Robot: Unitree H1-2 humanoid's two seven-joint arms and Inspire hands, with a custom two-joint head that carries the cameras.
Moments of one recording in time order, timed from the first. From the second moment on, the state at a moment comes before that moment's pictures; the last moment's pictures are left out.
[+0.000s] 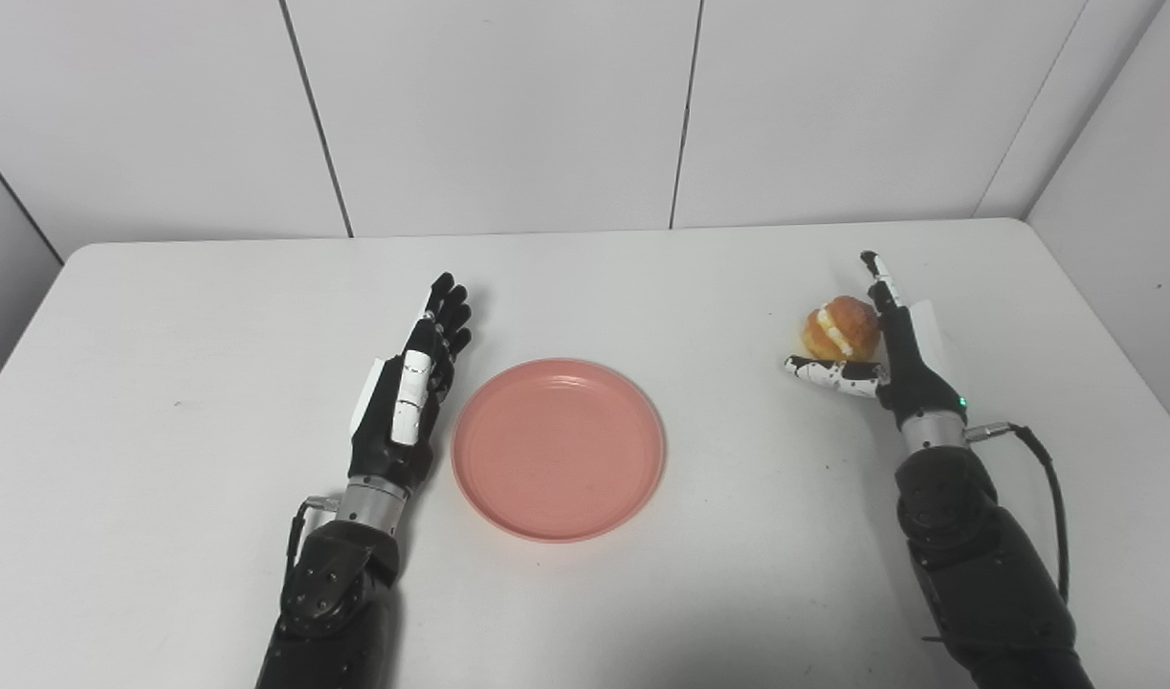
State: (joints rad) left arm -0.29 0.05 -0.02 0.30 -0.17 -0.23 -0.21; right arm -0.40 -0.26 0.03 0.34 -0.49 0.06 -0.21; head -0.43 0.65
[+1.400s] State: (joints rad) left arm -0.28 0.06 -0.03 0.28 -0.17 -0.21 -0.22; right arm -0.43 -0.27 0.03 0.42 -0.52 0.03 -0.37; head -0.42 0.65
